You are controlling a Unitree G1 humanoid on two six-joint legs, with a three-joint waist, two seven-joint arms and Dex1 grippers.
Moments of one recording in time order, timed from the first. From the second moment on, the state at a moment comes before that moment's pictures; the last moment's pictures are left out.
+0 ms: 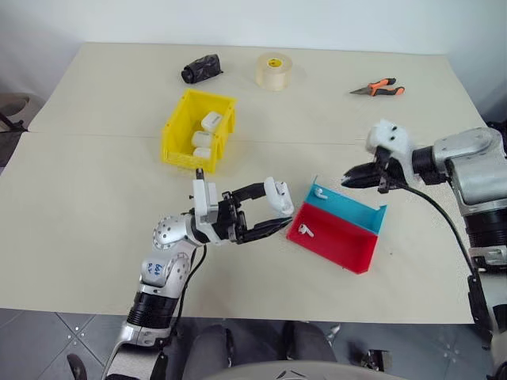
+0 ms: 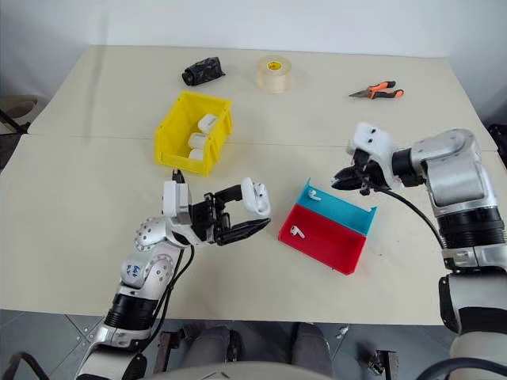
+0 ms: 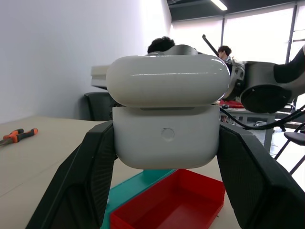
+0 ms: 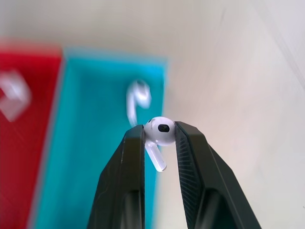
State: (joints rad) left arm -0.38 0.20 -0.08 -0.03 -0.52 0.00 -1.04; right arm -0.78 -0.78 0.04 0.20 0.14 0.69 1.35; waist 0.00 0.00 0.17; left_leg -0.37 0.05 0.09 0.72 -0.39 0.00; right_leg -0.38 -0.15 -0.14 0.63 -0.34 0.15
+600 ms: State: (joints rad) left arm -0.53 0.19 -0.06 0.11 -0.55 0.08 -1.13; right arm -0.54 -0.23 -0.54 -0.34 1.03 1.31 0.75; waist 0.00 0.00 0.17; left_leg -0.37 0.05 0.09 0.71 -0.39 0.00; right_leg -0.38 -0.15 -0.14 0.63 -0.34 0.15
